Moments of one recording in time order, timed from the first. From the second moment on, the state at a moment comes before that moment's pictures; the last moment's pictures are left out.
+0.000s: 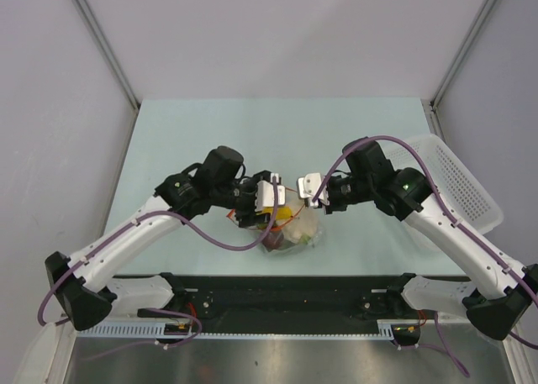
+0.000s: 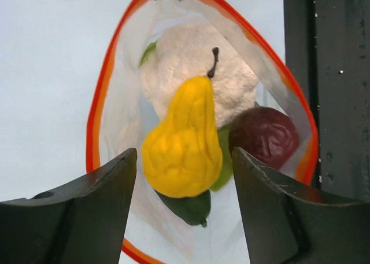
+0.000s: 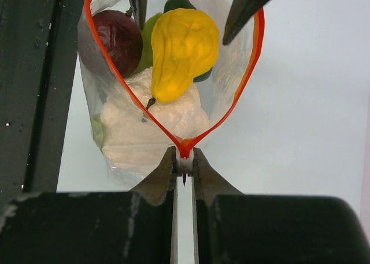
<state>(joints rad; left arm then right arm) -0.79 1.16 1.18 -0.76 0.48 0.71 0.72 1.15 1.27 -0.84 -0.55 -0.94</state>
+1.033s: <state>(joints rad) -0.83 1.32 1.21 -0.88 0.44 0.64 0.71 1.12 1.26 -0.86 -0.55 -0.93</state>
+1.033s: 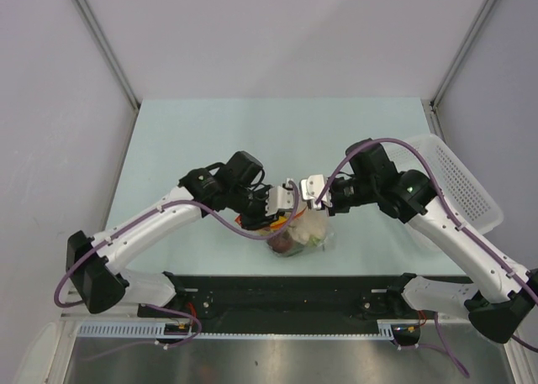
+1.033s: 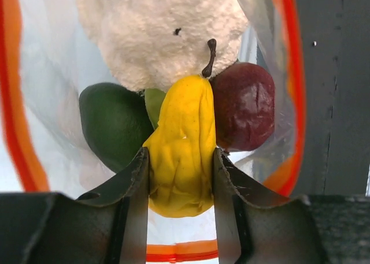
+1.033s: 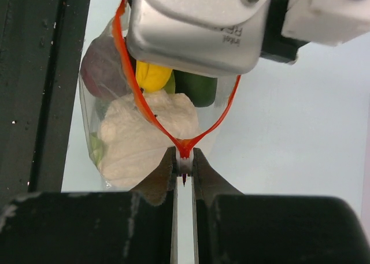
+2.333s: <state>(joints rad) -1.17 1.00 0.90 -0.10 0.07 0.44 0.72 1.10 1.26 -0.86 -0.57 -0.87</state>
